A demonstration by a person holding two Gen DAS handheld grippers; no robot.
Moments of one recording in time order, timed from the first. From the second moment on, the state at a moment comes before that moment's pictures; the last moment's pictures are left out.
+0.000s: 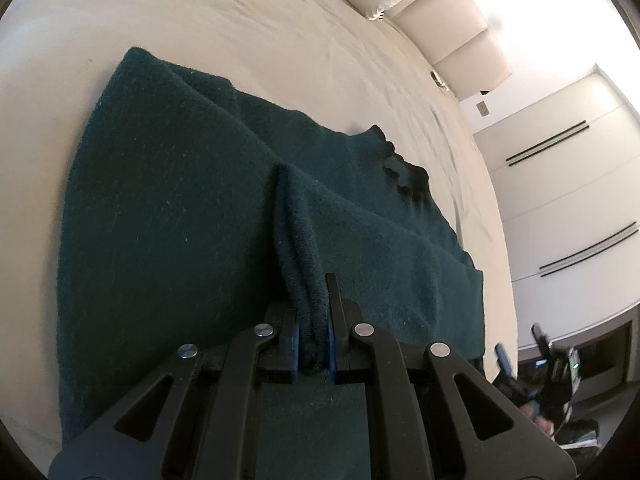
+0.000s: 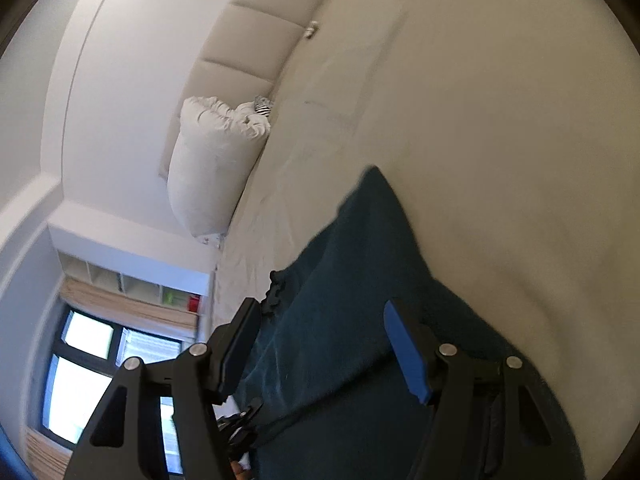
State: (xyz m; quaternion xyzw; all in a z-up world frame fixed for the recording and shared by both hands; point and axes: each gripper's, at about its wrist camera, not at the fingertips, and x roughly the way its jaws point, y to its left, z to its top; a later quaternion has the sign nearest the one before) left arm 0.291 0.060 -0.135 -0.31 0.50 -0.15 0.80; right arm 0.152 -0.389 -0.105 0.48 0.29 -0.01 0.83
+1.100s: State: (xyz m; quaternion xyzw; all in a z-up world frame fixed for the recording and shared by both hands) left arm 0.273 0.103 -0.111 -0.28 0.46 -0.02 0.84; right arm 0.177 -0.431 -0.110 0.43 0.32 -0.04 0.84
